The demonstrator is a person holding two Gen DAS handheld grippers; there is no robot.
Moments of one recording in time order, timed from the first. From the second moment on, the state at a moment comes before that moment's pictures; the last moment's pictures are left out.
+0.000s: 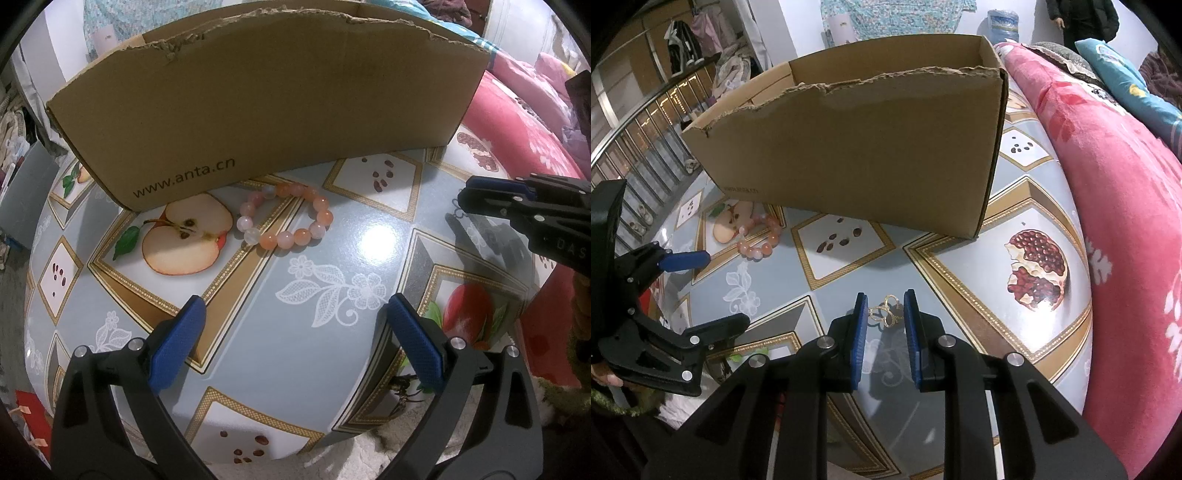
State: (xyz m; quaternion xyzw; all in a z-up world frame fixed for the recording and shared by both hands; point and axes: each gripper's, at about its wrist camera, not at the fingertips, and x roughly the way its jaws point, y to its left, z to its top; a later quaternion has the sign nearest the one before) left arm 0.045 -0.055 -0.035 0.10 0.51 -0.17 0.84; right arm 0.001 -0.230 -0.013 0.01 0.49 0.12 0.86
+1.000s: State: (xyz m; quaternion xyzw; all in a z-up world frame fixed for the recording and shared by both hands) left arm 0.063 -0.071 -0.018 0.13 0.42 -0.27 0.86; right arm -0.002 -0.240 -0.013 0.04 0.48 0.11 0.87
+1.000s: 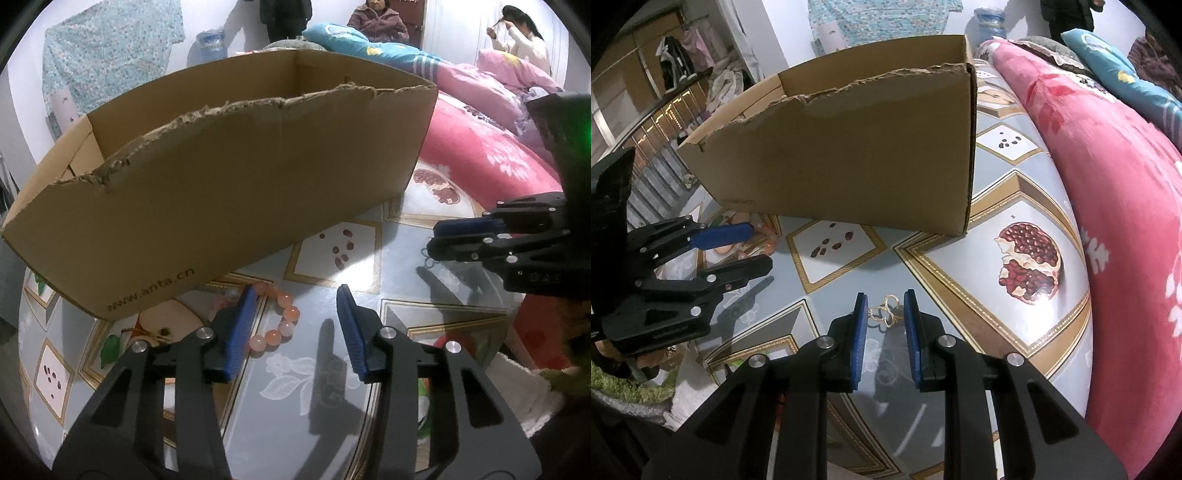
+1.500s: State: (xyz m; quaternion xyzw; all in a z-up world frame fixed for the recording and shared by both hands) left arm 0.072 -0.055 -0.030 0.11 0.44 -0.24 0.86; right arm -0.002 -0.239 -0.013 0.05 0.48 0.11 0.87
